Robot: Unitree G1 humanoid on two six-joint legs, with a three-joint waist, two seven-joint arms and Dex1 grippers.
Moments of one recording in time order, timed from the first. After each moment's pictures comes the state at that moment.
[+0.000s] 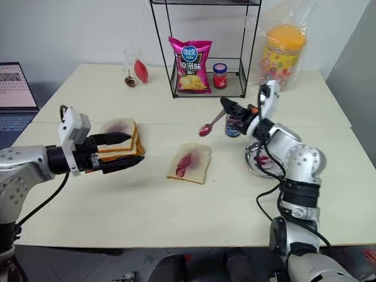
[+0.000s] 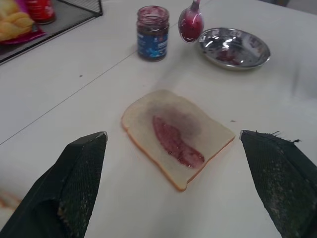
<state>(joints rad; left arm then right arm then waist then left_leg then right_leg) -0.43 0.93 0.17 -0.17 -0.63 0.71 -1.03 -0.75 -0.20 -0.40 -0.06 0.86 1.04 0.21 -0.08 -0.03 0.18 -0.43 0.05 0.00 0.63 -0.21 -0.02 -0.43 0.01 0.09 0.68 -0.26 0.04</state>
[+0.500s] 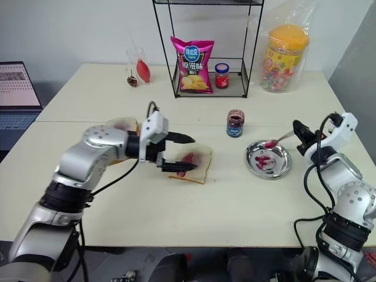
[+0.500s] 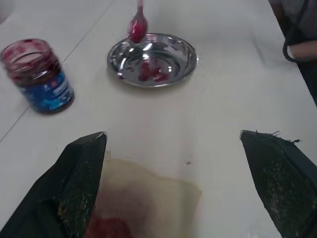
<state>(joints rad) -0.76 0.61 -0.26 0.07 -0.37 0.45 -1.20 -0.43 -0.33 -0.66 -0.15 0.88 0.94 0.04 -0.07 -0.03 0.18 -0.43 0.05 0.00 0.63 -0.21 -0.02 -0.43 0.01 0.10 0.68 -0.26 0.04</state>
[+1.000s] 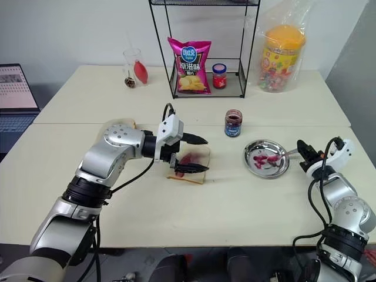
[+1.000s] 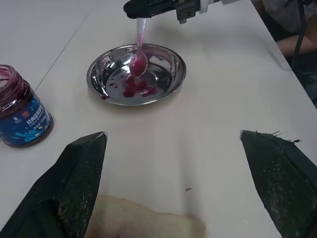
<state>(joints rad) -0.77 0.55 -0.27 0.13 -0.30 0.39 -1.24 -0.37 -0.34 -0.66 0.06 0.90 0.84 0.17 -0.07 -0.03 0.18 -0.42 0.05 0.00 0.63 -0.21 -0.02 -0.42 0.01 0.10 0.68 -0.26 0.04</state>
